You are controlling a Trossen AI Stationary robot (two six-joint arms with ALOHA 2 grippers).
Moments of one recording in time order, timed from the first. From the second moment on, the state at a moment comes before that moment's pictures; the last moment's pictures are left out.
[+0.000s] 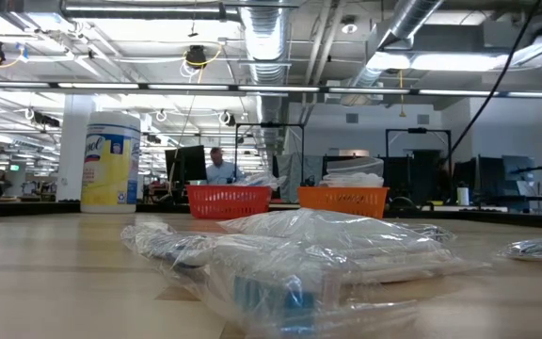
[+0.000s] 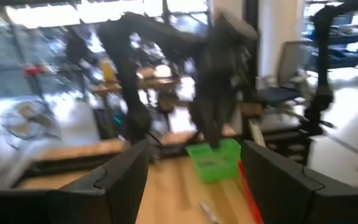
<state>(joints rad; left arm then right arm) -0.37 1.18 0.74 0.47 -0.28 0.11 0.76 1.40 1.02 -0.29 0.81 0.36</state>
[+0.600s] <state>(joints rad) -0.28 1.25 0.75 0.29 -0.06 0.00 0.47 1.12 0.97 0.23 0.59 -0.24</state>
